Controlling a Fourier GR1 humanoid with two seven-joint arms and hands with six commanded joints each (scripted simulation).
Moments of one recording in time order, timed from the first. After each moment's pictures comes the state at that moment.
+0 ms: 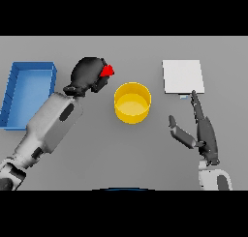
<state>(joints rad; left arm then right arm) -0.75 0.24 -0.47 -1.05 -0.66 0.03 0.24 0.13 -0.07 0.12 -1.75 0.26 -0.06 -0.07</state>
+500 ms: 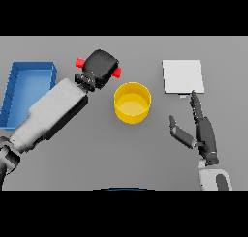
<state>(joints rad) -0.95 0.32 -0.71 -0.99 -0.84 -0.18 0.20 0.13 -0.05 0.11 -1.71 0.23 -0.05 -0.09</state>
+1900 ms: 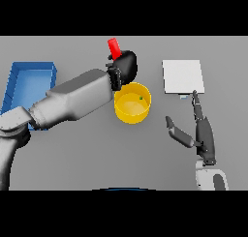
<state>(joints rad) -1.33 0.26 -1.29 -0.75 -1.19 -0.31 -0.07 0.13 -0.03 0.12 -1.71 0.28 -0.11 -0.10</state>
